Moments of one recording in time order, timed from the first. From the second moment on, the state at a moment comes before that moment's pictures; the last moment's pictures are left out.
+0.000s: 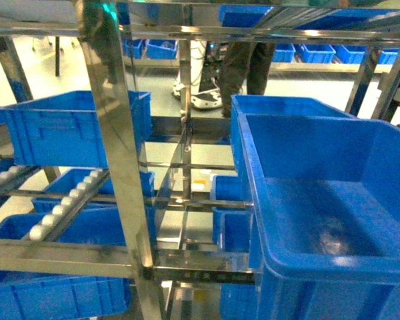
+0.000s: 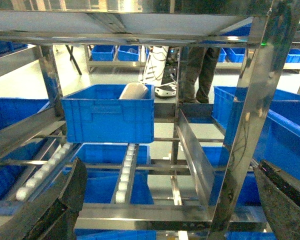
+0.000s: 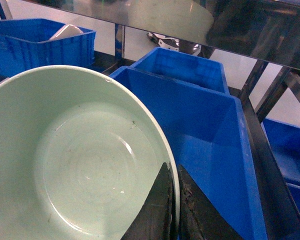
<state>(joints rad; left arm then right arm) 0.00 0.01 0.01 0.00 0.00 0.00 -0.29 0.86 0.47 0.11 -0.49 -0.25</state>
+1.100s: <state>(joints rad) 0.00 0.01 0.01 0.00 0.00 0.00 -0.31 1.09 0.46 0.22 -0.48 -0.37</state>
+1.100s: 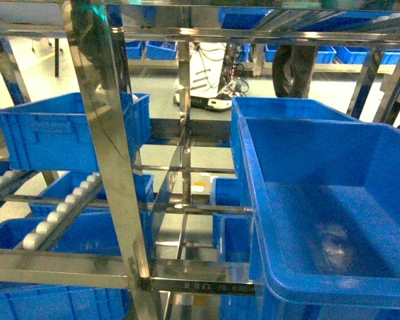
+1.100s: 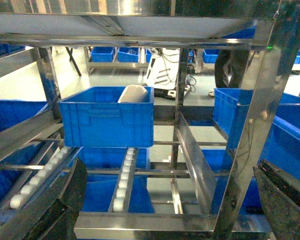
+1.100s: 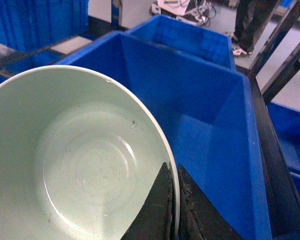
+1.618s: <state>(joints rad) 0.00 0.01 0.01 0.00 0.00 0.00 -0.13 1.48 0.56 0.40 -0.39 -0.42</state>
